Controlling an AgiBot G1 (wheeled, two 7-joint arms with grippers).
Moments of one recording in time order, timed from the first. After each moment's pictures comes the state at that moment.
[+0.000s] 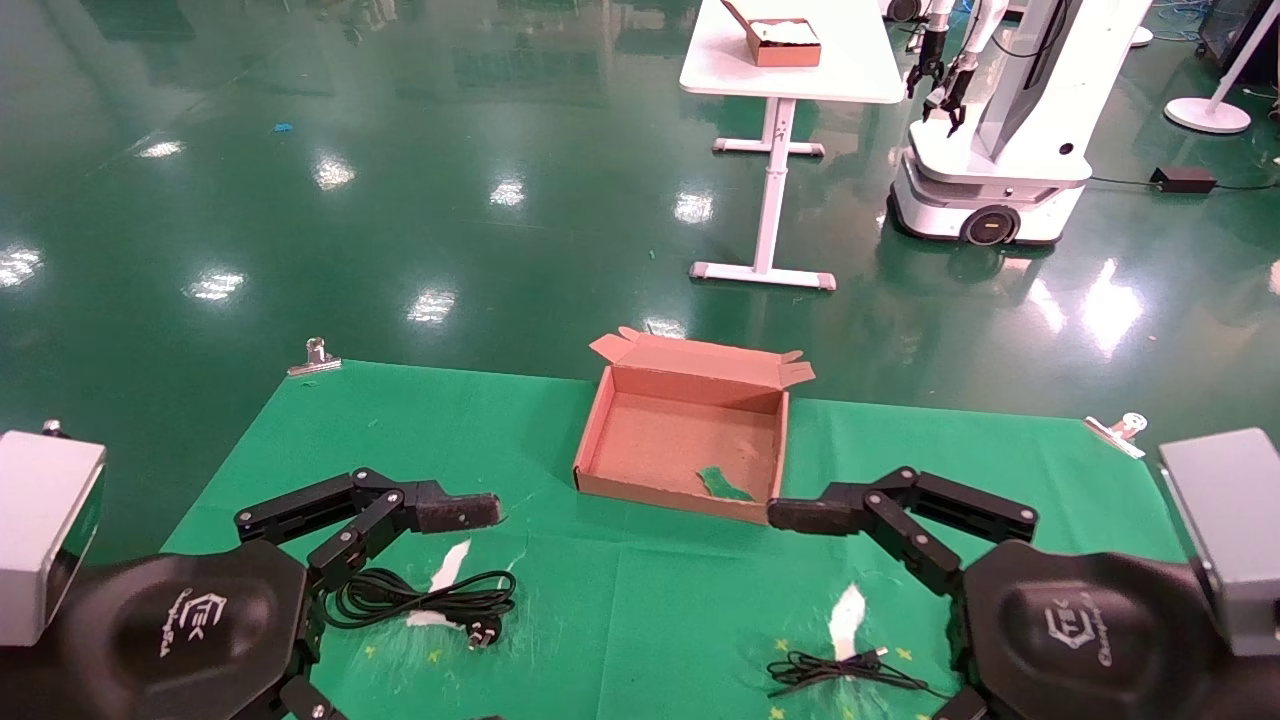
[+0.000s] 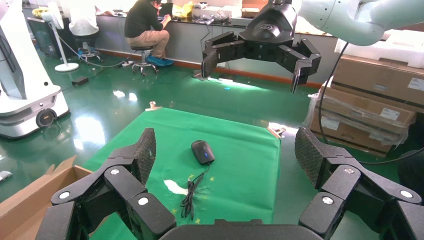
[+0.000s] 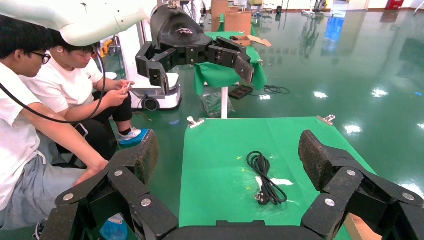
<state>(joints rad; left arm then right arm) -1.08 0.61 0.28 -1.28 0.74 1.49 -0.19 1.08 -0.61 -0.28 1.28 -0.73 -1.49 0.19</state>
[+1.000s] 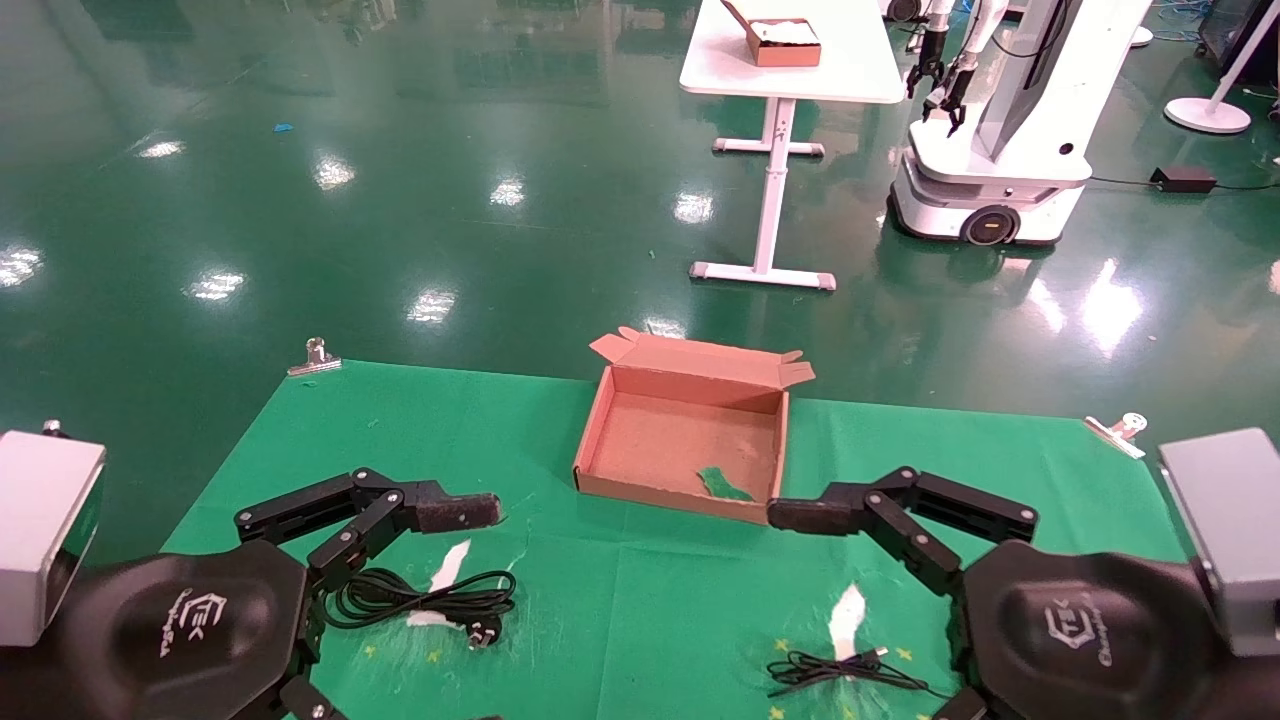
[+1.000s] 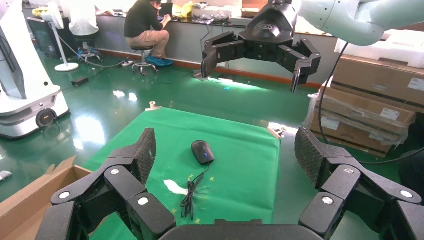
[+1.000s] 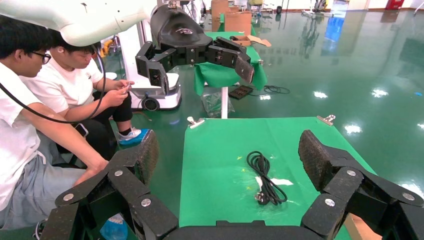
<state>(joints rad) -1.08 0.61 0.28 -1.28 0.74 1.49 -0.19 1.08 -0.61 -0.28 1.28 -0.73 -1.49 0.19</state>
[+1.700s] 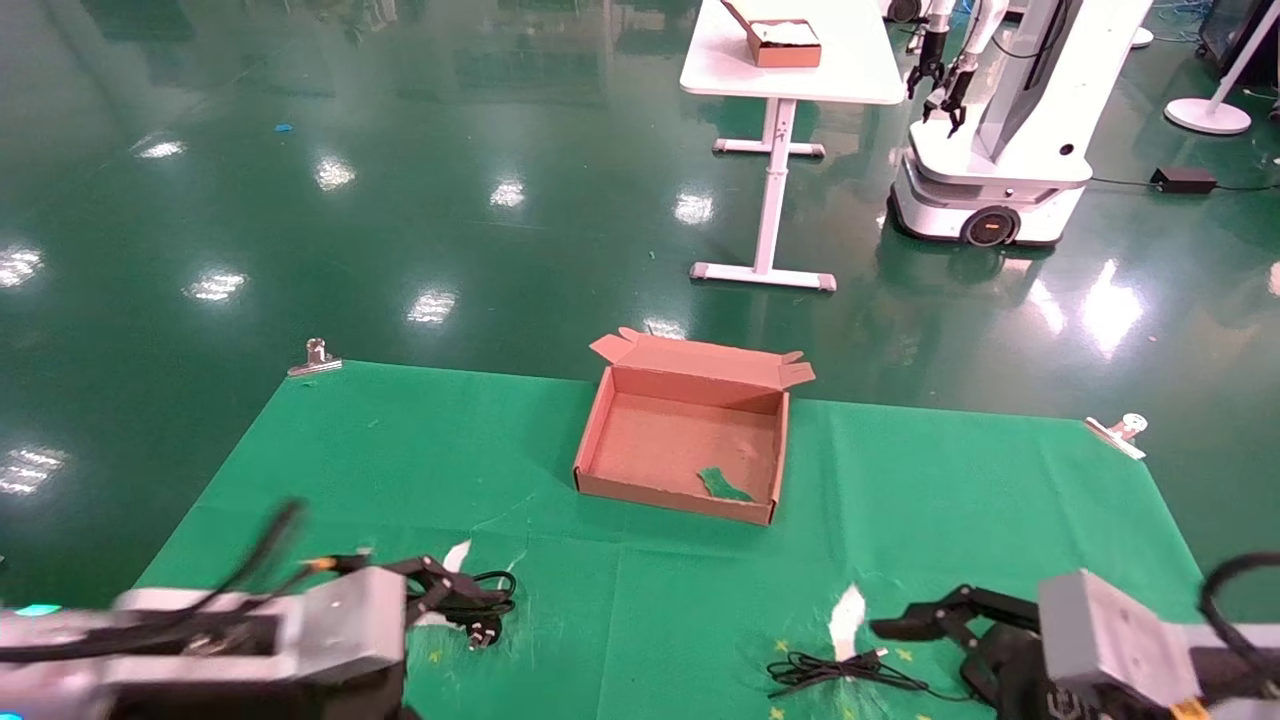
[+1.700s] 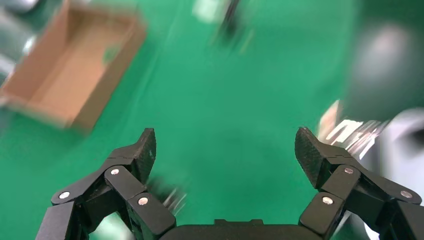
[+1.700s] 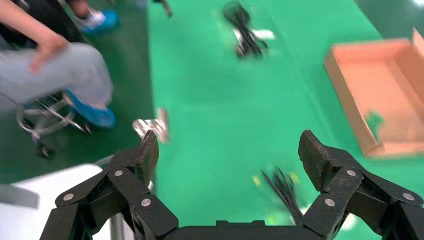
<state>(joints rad) -1.23 0.68 0.52 -1.35 1.39 1.36 -0.24 1.10 -0.52 -0.38 1.32 -1.05 -1.44 0.25</state>
